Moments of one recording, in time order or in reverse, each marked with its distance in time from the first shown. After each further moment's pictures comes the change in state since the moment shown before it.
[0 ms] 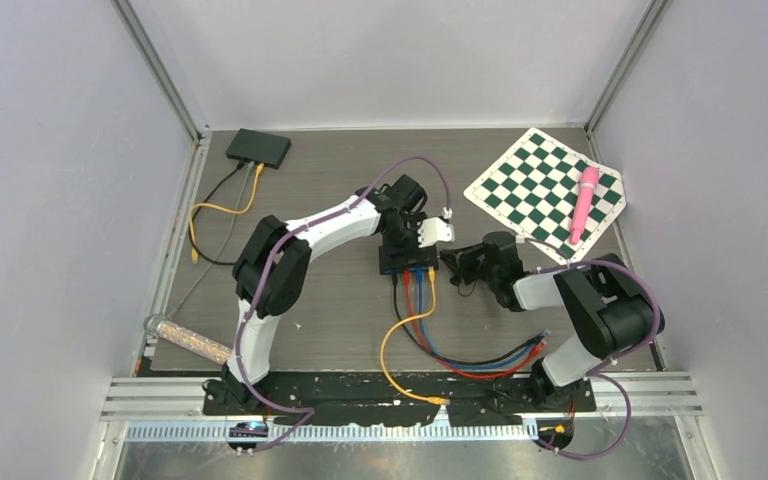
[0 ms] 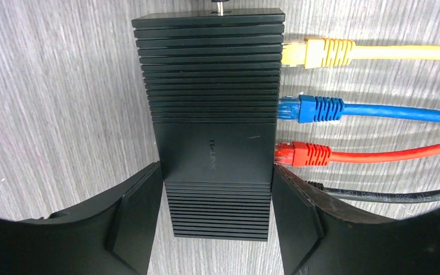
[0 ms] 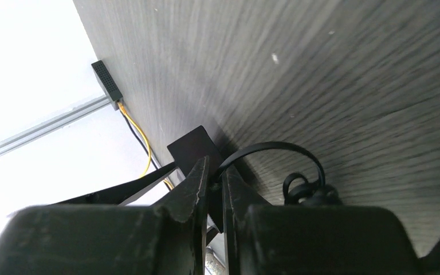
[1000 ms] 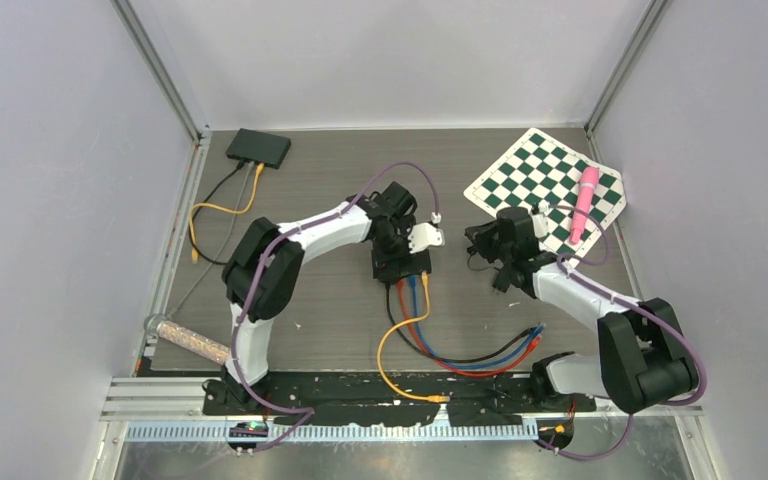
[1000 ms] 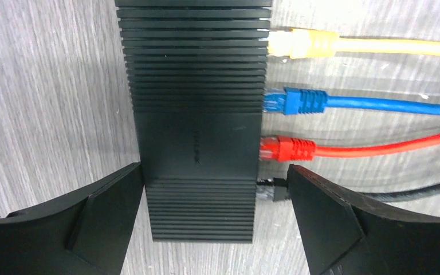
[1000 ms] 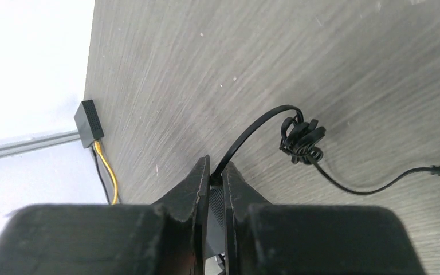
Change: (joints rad) left arm 0.010 -0.035 -0.106 0.026 0.008 -0.039; right arm -0.045 -0.248 0.131 -0.381 0.194 -0.253
